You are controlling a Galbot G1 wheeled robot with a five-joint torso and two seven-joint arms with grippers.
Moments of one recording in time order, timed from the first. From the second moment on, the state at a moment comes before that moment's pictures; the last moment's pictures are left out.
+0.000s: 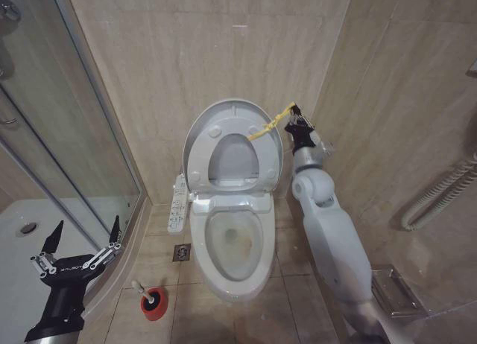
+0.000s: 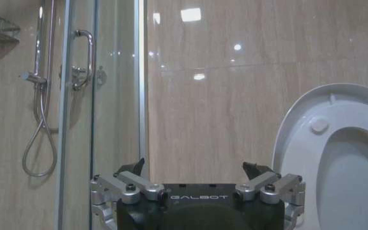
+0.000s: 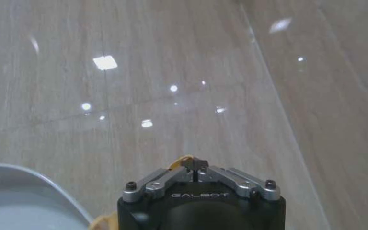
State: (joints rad) left arm 1.92 -1.30 -0.77 -2.50 -0.25 -0.25 -0.22; right arm -0.47 1.40 0.37 1.63 0.39 -0.01 0.20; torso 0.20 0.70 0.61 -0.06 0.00
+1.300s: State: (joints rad) left arm 1.92 -1.30 -0.77 -2.50 -0.25 -0.25 -0.22; right arm -0.29 1.28 0.18 1.49 0.32 -0.16 0.21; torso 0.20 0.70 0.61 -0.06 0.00
